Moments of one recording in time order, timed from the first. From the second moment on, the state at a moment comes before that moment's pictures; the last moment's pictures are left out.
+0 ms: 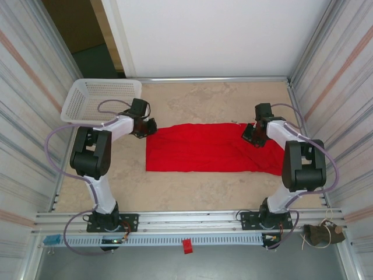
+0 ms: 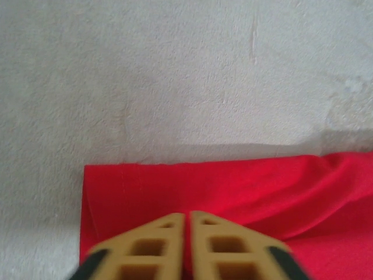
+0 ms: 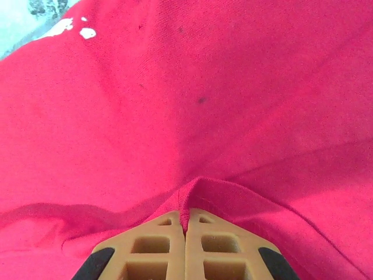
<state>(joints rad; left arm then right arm) -0.26 1.89 1.20 -0.40 0.17 -0.51 0.05 1.63 1.01 -0.59 -0.12 0.55</state>
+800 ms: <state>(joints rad) -0.24 1.93 1.32 -0.40 0.18 -0.50 0.31 1.04 0.75 -0.73 -0.15 0.68</state>
